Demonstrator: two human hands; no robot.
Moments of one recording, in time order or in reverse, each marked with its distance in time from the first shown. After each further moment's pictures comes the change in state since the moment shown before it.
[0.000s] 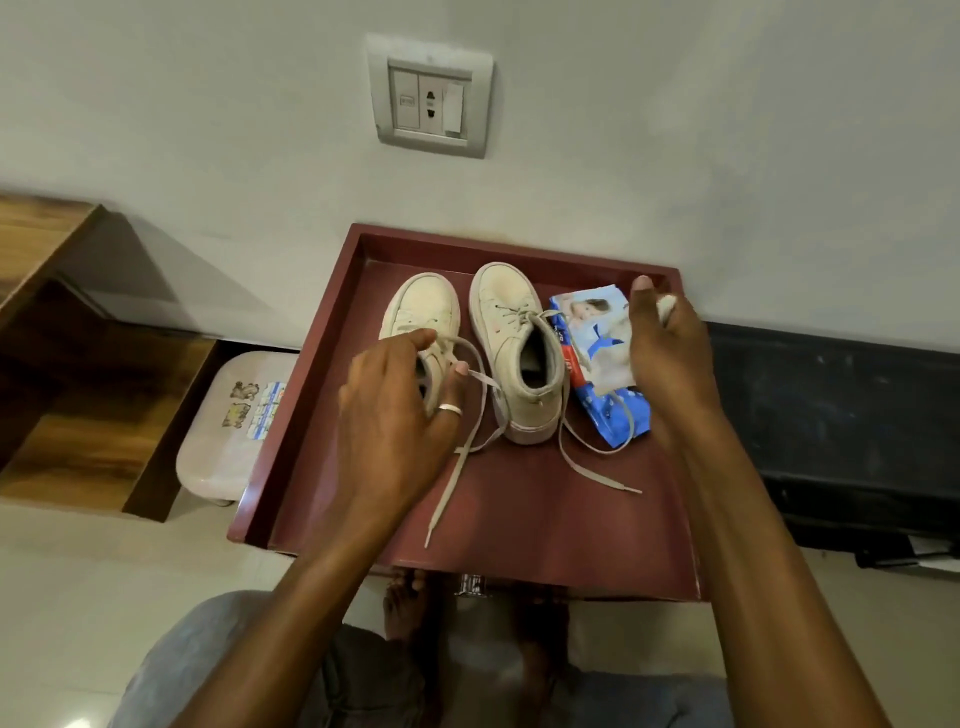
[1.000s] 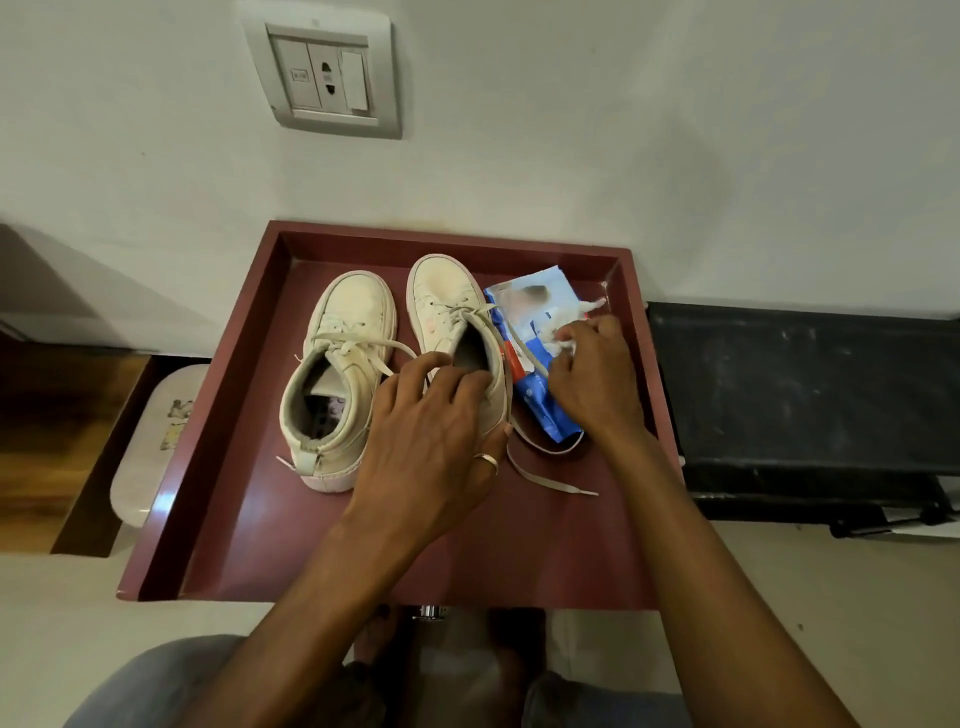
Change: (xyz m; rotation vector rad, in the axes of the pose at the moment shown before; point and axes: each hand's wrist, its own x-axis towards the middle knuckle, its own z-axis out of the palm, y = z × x) left_hand -0.003 0.026 0.074 0.421 -0.160 0.445; right_hand 0.043 0.084 0.011 -0.620 -0.084 -0.320
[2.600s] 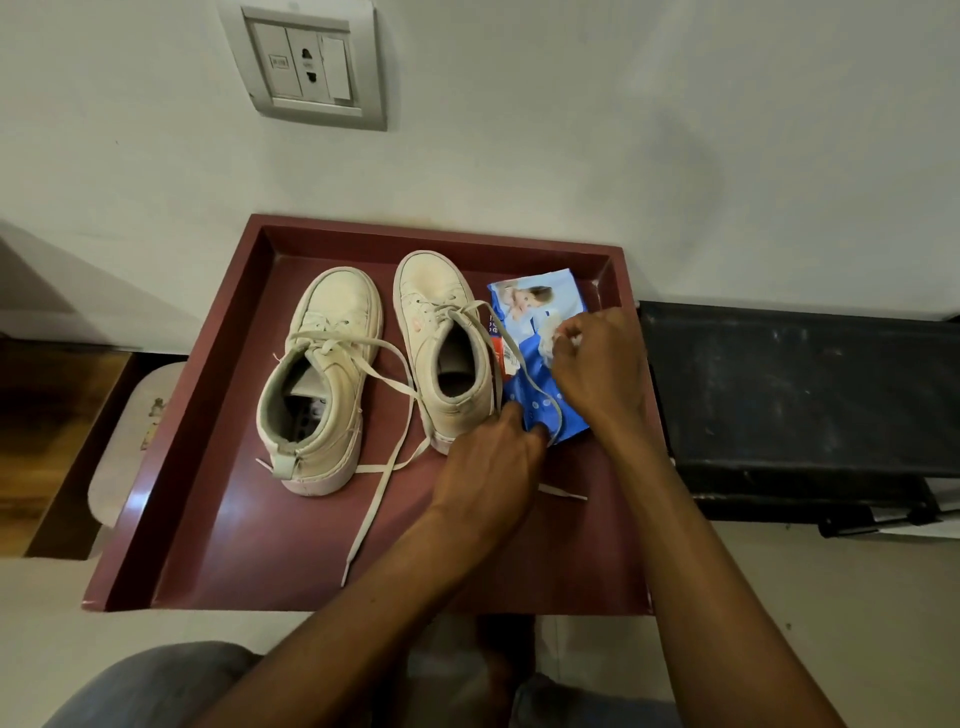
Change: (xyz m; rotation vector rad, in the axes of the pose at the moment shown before) left_hand 0.015 0.051 0.047 -0.059 -0.376 0.073; right_hand 0.009 0.005 -0.009 0.032 0.042 0.056
